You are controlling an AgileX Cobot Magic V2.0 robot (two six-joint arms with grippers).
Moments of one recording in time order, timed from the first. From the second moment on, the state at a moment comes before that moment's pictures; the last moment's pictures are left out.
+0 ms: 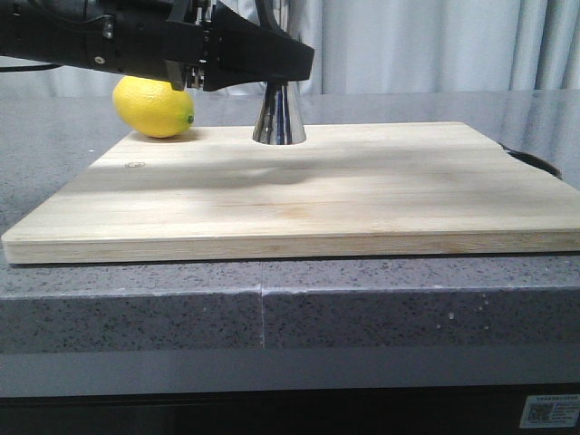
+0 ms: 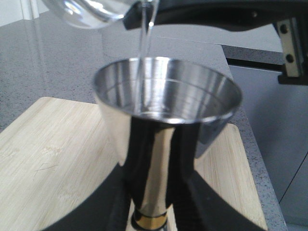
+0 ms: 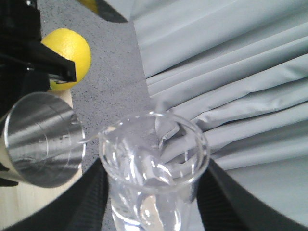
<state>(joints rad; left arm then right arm) -0.34 1.84 -1.16 -1.69 1.16 2.11 0.54 1.35 -1.06 -1.18 -0.06 0.00</state>
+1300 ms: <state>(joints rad) -0.34 1.84 -1.16 -1.69 1.16 2.11 0.54 1.35 -1.06 -1.27 -0.07 0.00</state>
